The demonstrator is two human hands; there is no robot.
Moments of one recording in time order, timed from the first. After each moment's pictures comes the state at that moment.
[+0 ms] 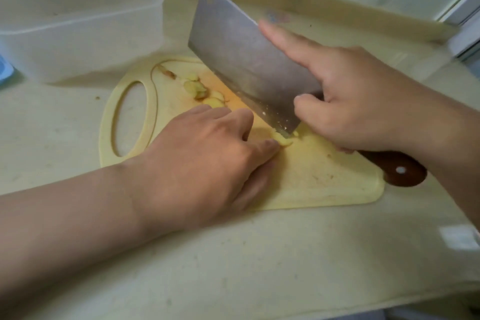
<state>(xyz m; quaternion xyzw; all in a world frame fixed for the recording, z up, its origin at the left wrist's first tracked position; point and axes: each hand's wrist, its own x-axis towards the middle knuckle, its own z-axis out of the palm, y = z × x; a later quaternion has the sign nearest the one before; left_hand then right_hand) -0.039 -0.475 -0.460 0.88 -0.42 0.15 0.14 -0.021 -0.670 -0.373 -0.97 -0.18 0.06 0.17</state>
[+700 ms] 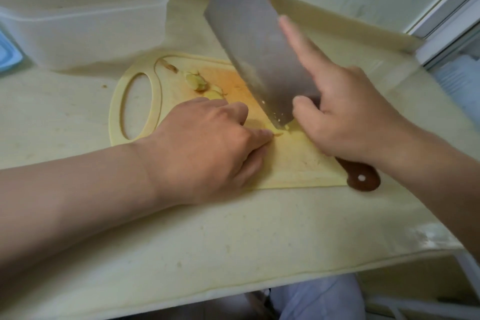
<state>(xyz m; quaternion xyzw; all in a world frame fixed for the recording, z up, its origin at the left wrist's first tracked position) -0.041 -0.474 -0.461 0.88 -0.42 0.17 0.15 -0.047 -0.668 -0.384 -0.97 -0.15 -0.04 0.18</state>
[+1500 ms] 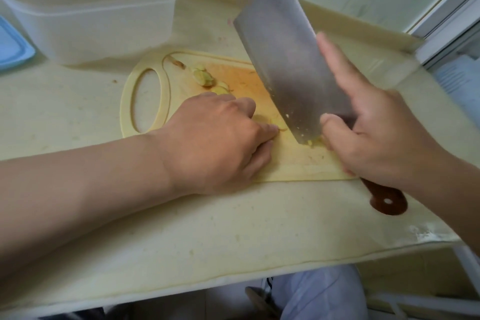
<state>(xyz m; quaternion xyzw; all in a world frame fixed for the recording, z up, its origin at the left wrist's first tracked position) -0.041 -0.475 -0.461 0.88 -0.42 0.18 0.13 -0.084 -0.679 -0.387 -0.97 -0.10 -0.04 0.21</state>
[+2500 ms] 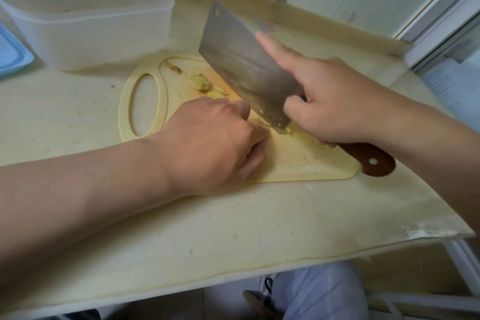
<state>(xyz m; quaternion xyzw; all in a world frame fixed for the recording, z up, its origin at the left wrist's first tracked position) -0.041 -0.473 -0.460 0.88 -0.42 0.18 0.15 -0.041 -0.651 -0.367 -0.98 -0.13 0.08 0.11</state>
